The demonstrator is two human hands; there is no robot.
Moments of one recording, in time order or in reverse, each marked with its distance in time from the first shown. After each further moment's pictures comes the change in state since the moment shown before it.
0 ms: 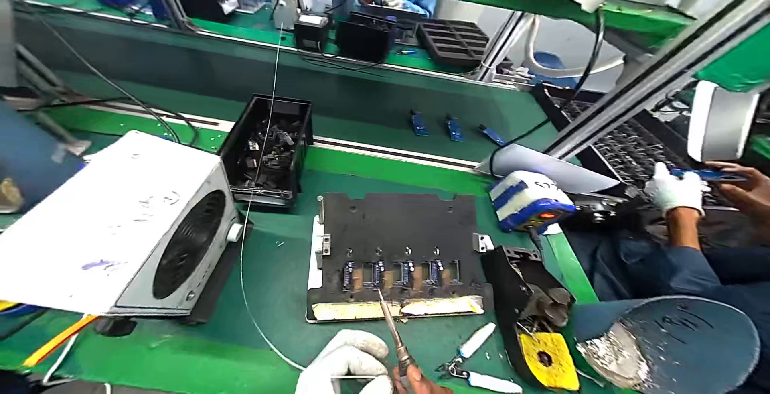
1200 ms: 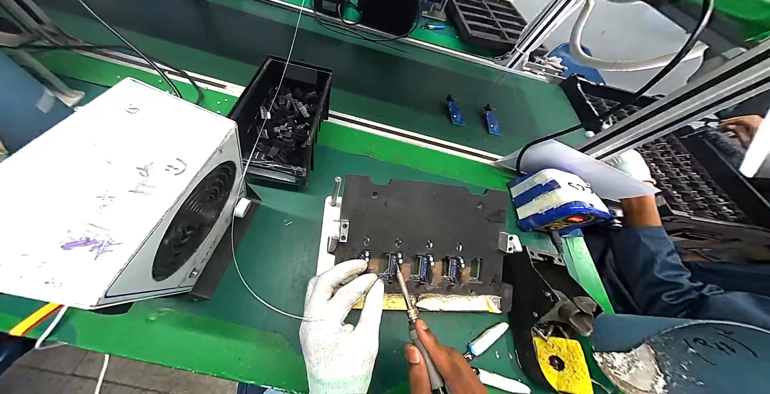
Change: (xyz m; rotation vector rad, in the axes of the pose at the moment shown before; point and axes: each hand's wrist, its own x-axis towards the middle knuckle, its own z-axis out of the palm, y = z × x) left_hand 0.054 -0.032 0.019 0.442 0.590 0.265; right_hand 0.018 0.010 0.013 -0.177 0.050 0.054
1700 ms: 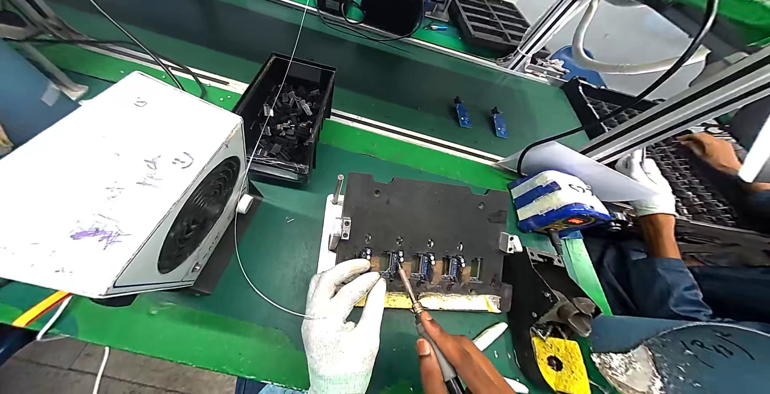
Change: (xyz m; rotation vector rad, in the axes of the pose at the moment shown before) left_hand 0.000 -0.004 0.003 -0.030 0.016 0.042; right_hand 0.023 -0.006 -0.018 0.009 -0.088 0.004
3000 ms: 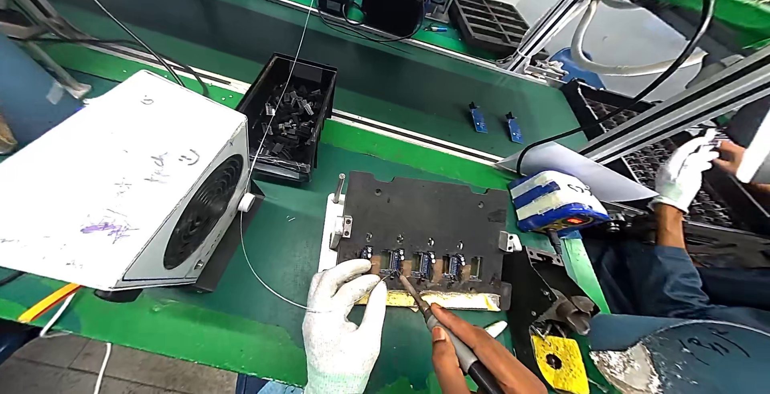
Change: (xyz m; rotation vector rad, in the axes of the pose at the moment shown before) left_hand -0.003 -0.004 -0.004 0.019 -0.040 0.016; right_hand 0.023 -0.015 -0.009 -0.008 0.041 0.022
